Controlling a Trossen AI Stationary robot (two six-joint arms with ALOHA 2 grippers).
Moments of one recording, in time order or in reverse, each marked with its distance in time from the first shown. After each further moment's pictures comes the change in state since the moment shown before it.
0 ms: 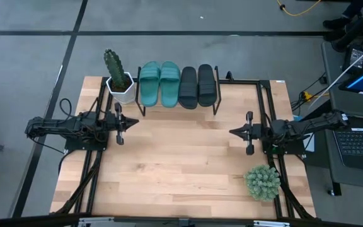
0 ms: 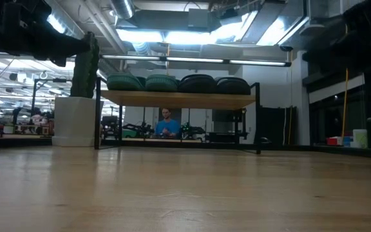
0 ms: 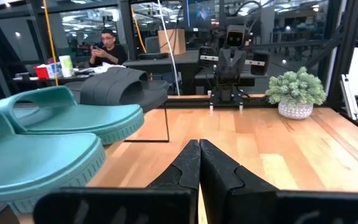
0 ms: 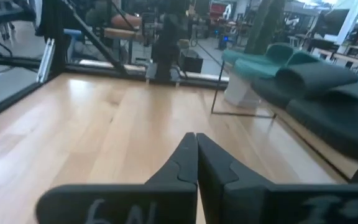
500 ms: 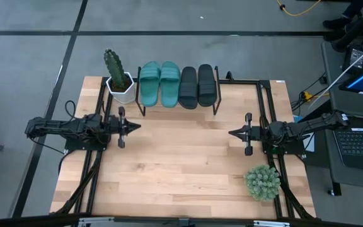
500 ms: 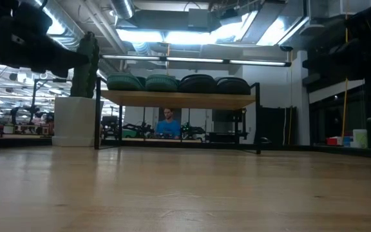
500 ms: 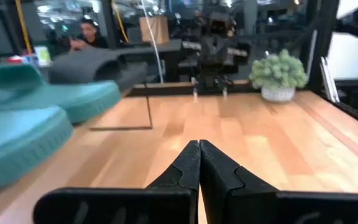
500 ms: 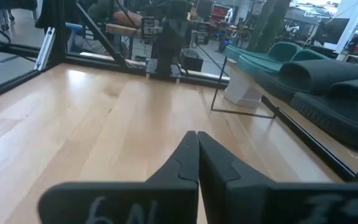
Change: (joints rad) left arm 0.000 0.003 -0.084 0.050 0.070 -0.003; right arm 0.000 0.001 -0.078 0.095 0.000 -0.055
